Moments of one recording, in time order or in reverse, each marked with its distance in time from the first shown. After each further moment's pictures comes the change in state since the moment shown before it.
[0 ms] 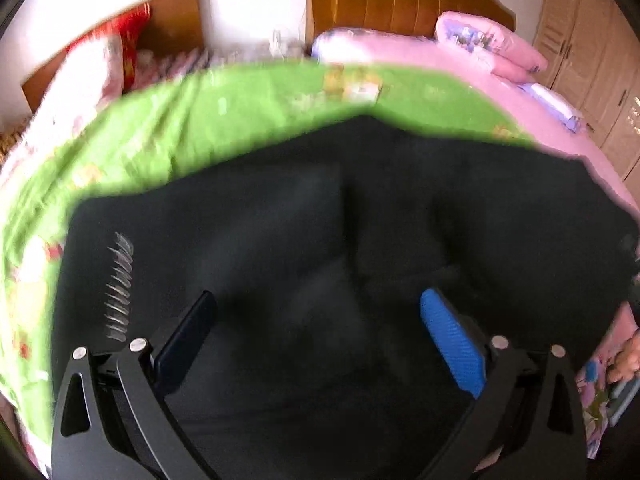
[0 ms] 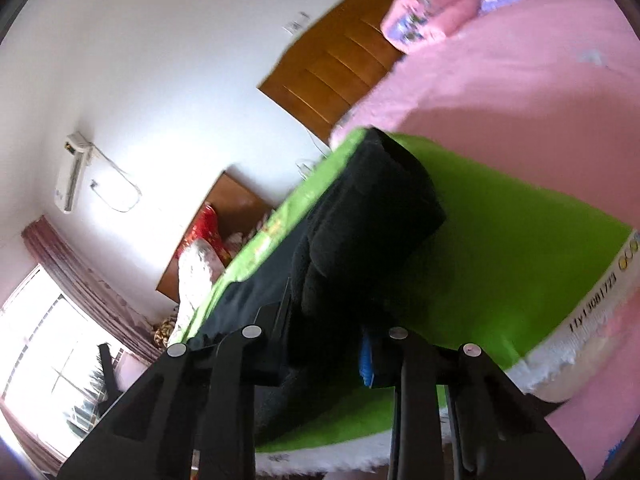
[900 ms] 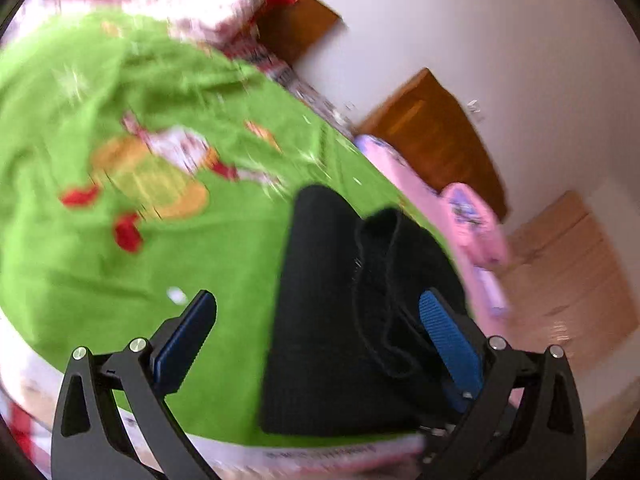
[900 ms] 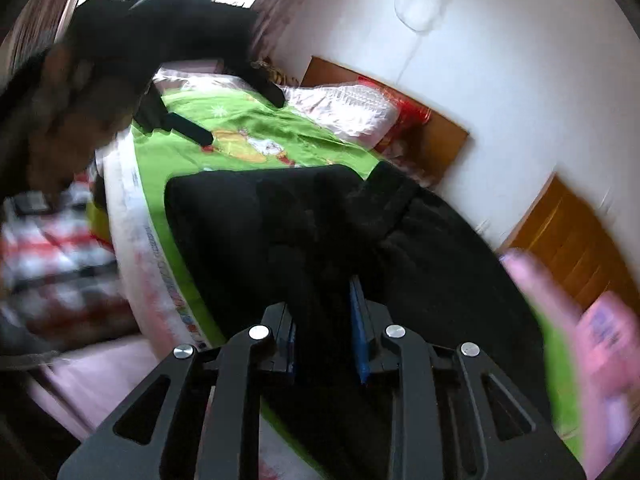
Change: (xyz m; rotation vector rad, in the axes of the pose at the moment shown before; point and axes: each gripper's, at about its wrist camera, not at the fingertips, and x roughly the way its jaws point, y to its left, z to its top) left arm -0.110 0.235 -0.091 -0.642 -0.233 -0.357; right arm 0.122 0.312 -0.275 -1.501 0.223 0.102
